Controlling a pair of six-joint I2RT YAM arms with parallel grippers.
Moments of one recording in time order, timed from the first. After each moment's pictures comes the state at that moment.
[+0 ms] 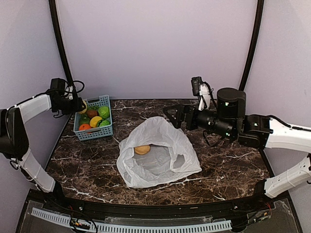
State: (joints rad) left arm 0.07 1.56 1.24 -0.47 0.20 -0.15; right arm 1.10 1.19 1.03 -0.03 0.25 0.48
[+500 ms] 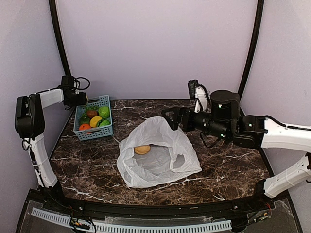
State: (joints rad) left arm 0.08 1.97 1.57 -0.32 0.01 -0.07; right arm 1.10 1.23 1.03 -0.04 0.29 0.48
